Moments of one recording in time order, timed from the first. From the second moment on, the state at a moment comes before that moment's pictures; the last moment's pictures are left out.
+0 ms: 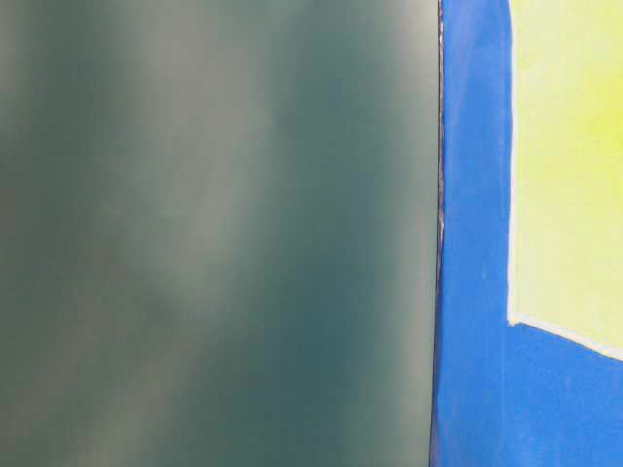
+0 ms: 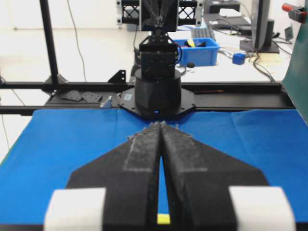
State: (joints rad) left arm 0.00 -0.97 1.18 0.00 -0.29 0.00; right arm 0.00 -0.97 1.17 0.00 -0.29 0.00
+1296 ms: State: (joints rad) left arm 0.30 0.11 0.80 -0.02 -0.34 0.01; right arm -0.59 -0.38 1.09 -0.10 0.21 0.09
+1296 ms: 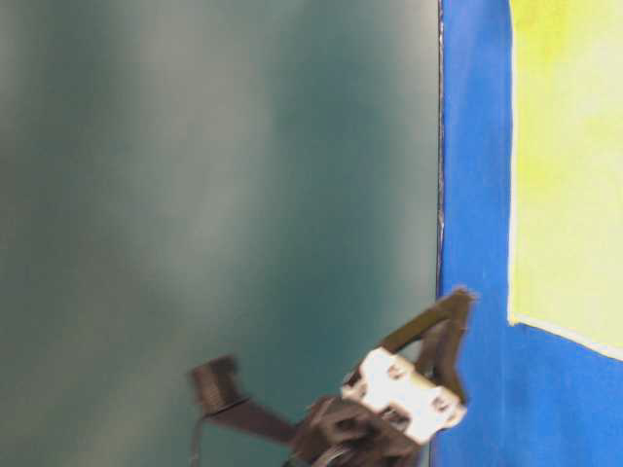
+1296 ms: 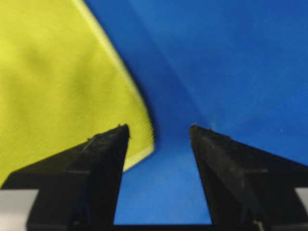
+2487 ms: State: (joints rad) left arm 0.34 0.29 0.72 -0.02 -0.33 -0.01; right arm -0.59 -0.16 1.10 -0.11 0.06 0.09
